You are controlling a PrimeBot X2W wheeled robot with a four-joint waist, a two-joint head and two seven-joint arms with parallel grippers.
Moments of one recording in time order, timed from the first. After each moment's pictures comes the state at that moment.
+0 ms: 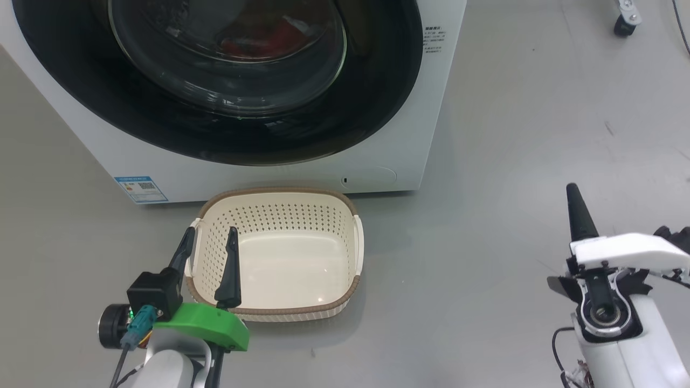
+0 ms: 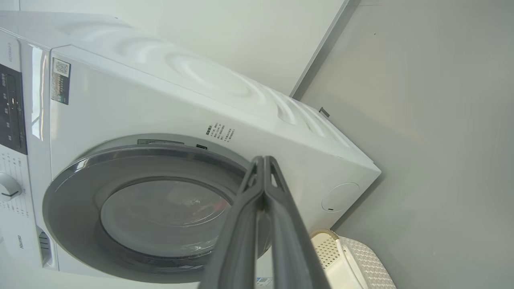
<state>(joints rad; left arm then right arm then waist) -0.17 0.05 -0.30 0.29 -0.43 0.03 -0.25 -0.21 -0.04 0.01 0.28 1.26 0.12 -0.04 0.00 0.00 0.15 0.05</state>
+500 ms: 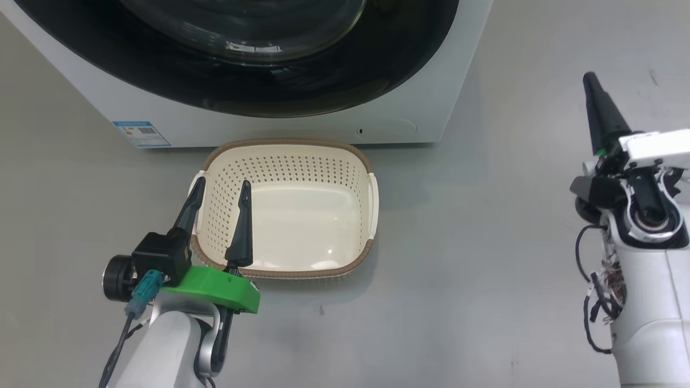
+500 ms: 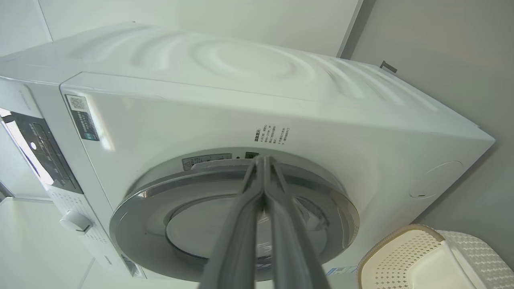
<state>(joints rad) -0.27 0.05 -0.32 0.25 -0.40 0.02 -0.25 -0.48 -0.05 -0.07 0.28 1.50 0.11 0.15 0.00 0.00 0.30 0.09</state>
